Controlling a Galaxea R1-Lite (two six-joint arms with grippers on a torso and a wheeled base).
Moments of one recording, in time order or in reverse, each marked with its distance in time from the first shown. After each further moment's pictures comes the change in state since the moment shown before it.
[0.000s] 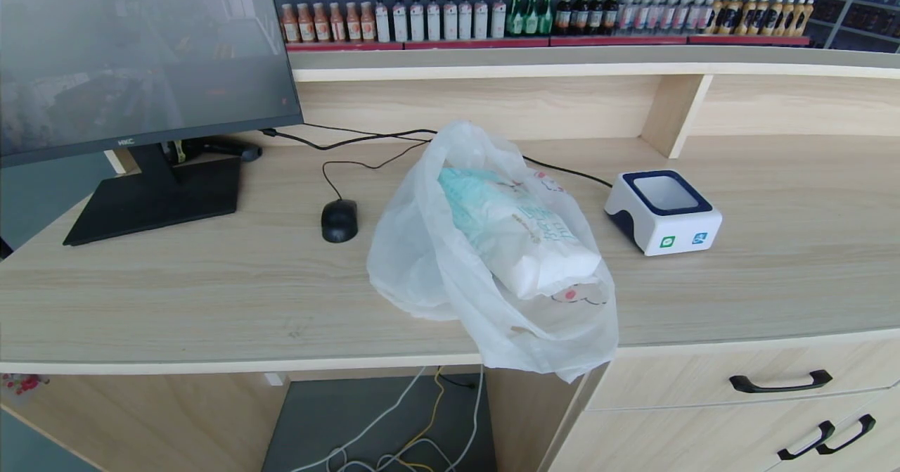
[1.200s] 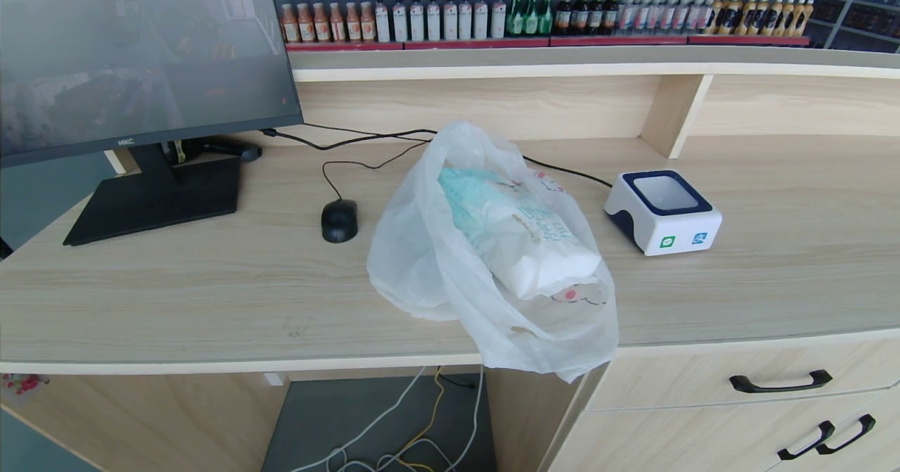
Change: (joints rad) left arm -0.002 0.000 0.000 0.001 0.000 0.010; right arm -0.065 -0.096 0.004 0.015 -0.042 0.101
